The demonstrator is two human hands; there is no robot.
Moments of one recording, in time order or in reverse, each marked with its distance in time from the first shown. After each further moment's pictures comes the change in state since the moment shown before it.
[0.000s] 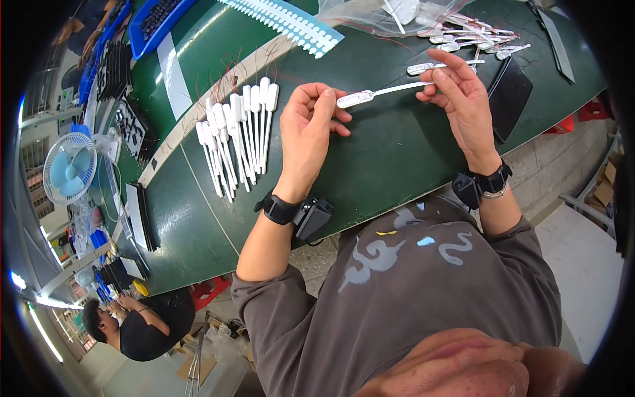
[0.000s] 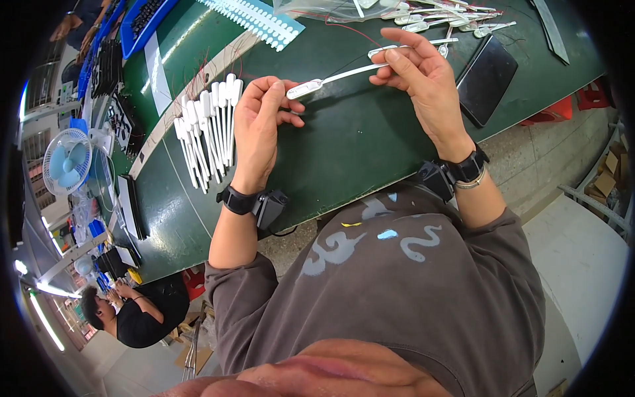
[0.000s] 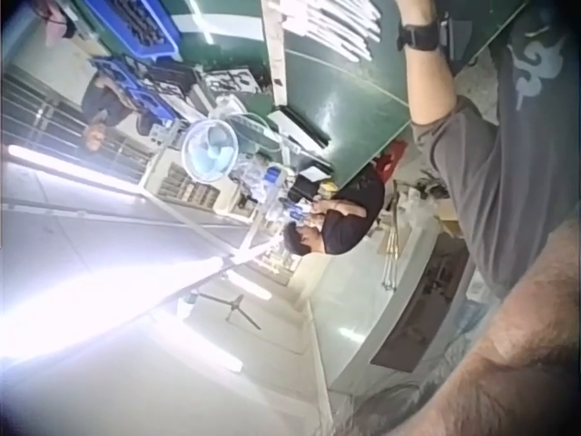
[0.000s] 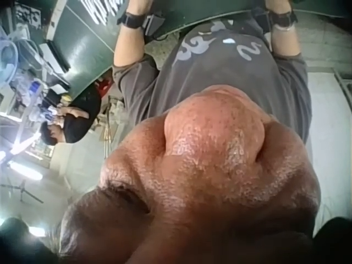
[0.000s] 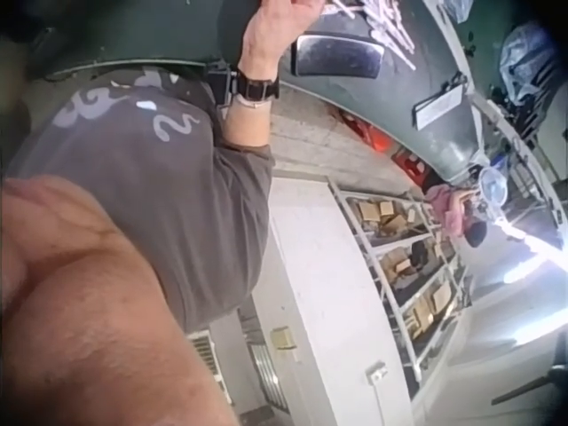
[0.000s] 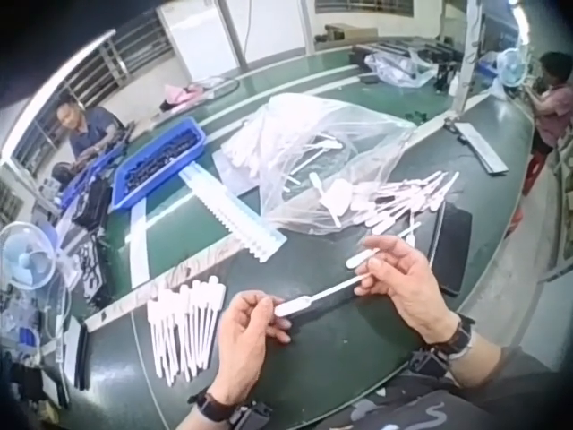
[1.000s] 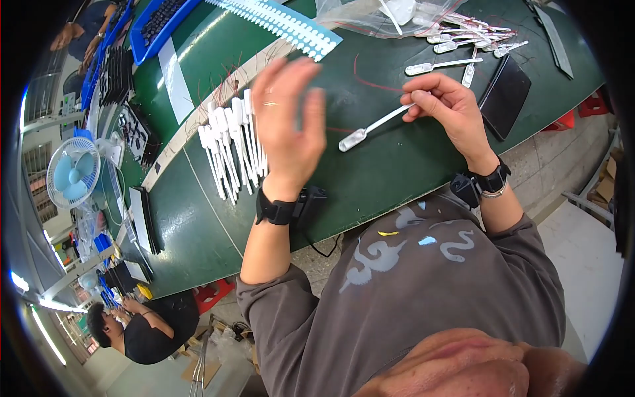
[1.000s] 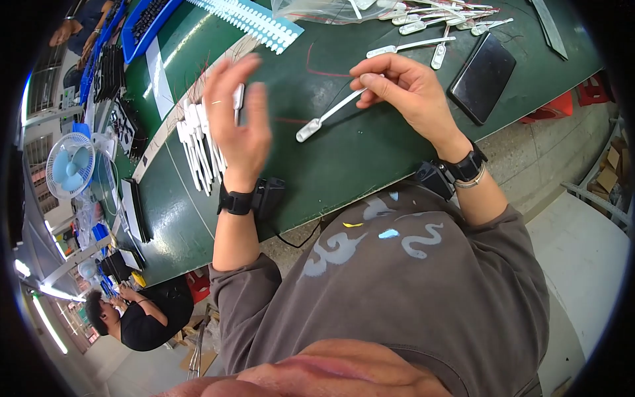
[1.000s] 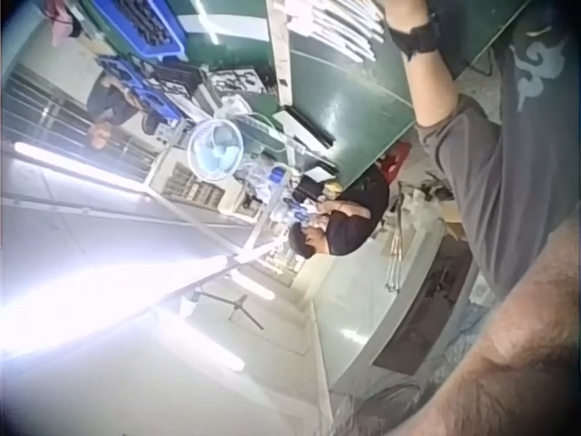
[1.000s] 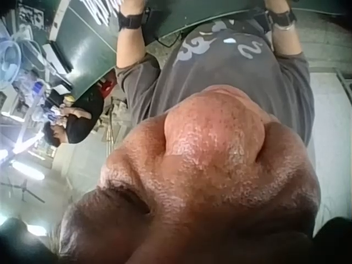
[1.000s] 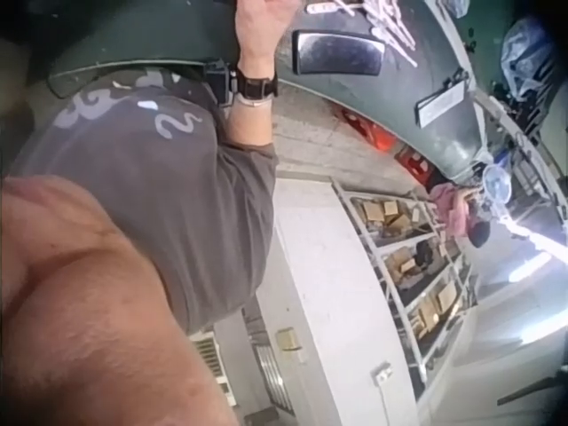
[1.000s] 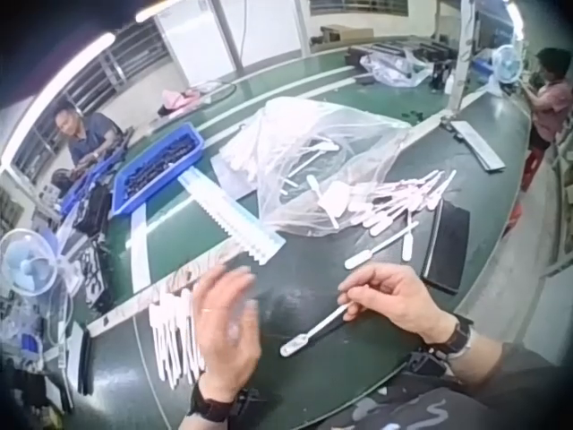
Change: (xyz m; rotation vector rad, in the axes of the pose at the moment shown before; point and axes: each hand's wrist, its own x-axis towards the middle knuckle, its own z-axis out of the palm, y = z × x) left_hand 0.013 0.019 -0.017 0.915 0.314 1.002; right_hand -0.006 -0.001 0.002 -0.153 -0.214 0.061
